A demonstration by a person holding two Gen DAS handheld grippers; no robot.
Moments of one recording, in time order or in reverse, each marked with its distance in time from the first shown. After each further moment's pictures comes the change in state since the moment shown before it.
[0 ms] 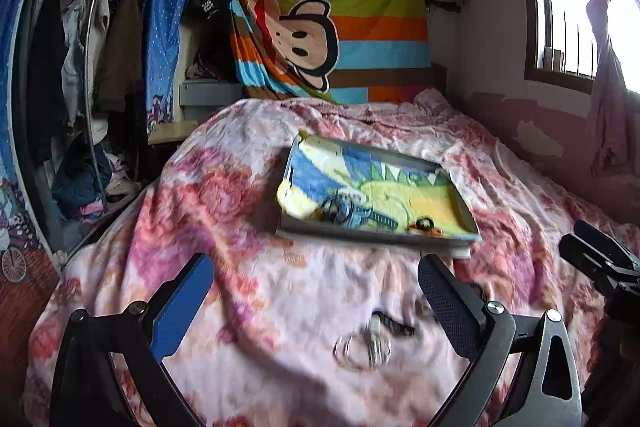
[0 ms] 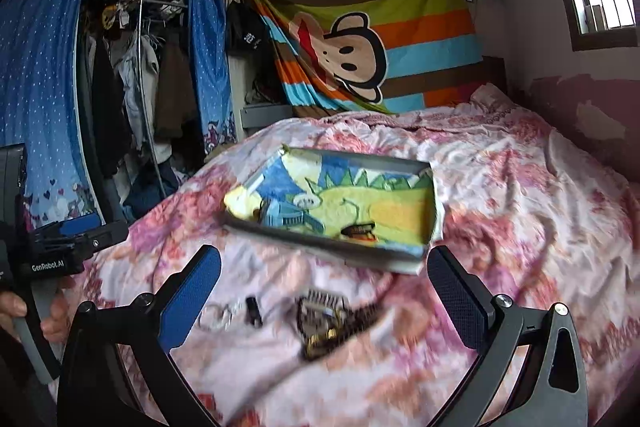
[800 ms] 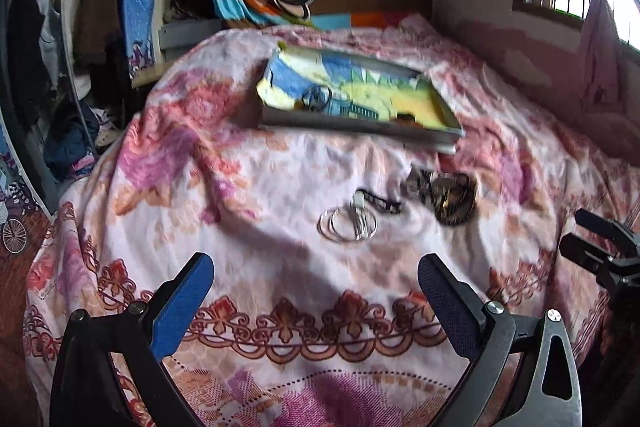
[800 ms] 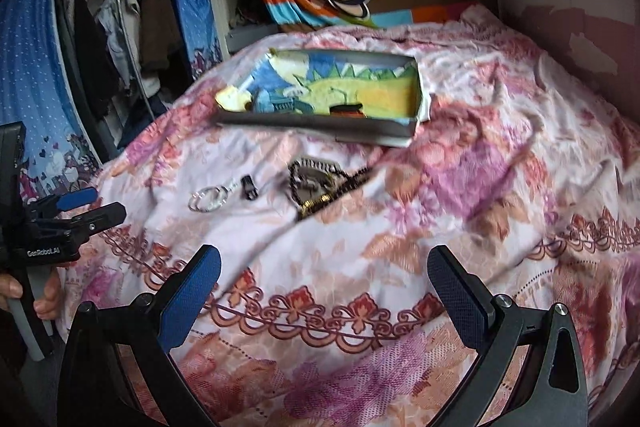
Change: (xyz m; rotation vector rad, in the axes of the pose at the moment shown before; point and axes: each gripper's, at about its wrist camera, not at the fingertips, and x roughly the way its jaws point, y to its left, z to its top) left arm -0.010 -0.016 -0.061 0.078 0.266 -0.028; right arm -0.002 -0.012 -0.061 0.054 0.319 -0.033
